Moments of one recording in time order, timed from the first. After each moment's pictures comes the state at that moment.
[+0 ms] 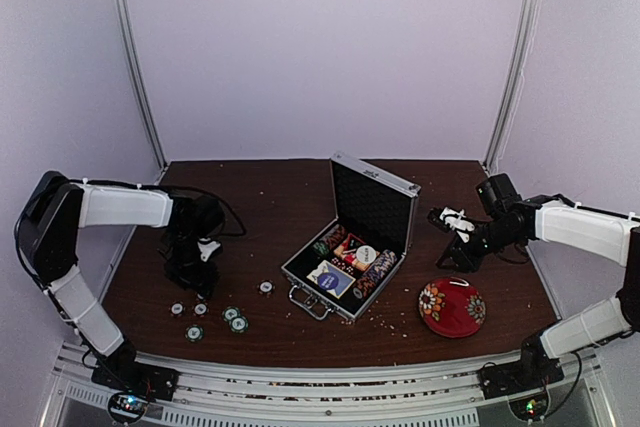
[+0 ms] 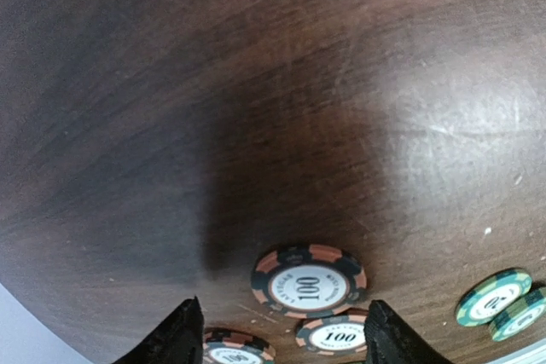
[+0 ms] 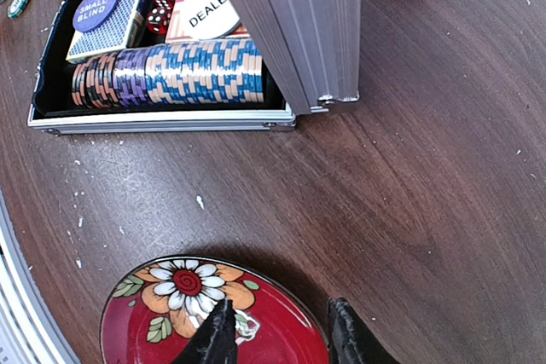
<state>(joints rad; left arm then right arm) -0.49 1.66 0.97 -0.95 -0.07 -0.15 0.28 1.30 0.78 -0.55 -0.41 -0.52</state>
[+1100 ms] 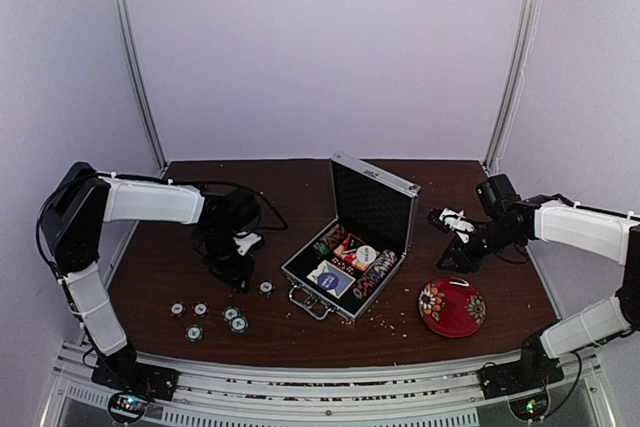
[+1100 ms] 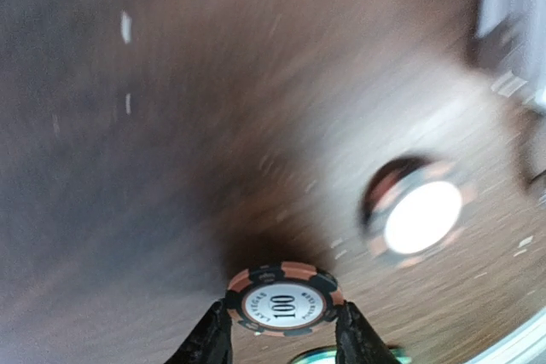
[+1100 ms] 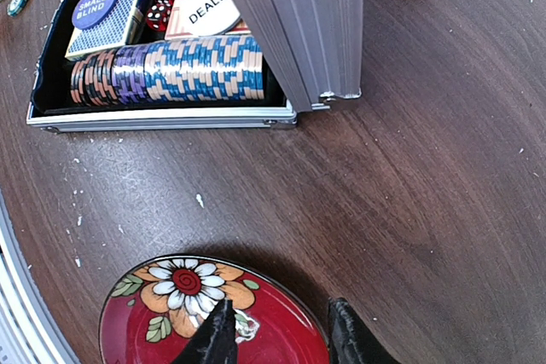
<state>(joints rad) -0.65 1.81 1.15 -0.85 0.07 -0.14 0.28 1.30 0.78 -0.55 -0.41 -0.52</state>
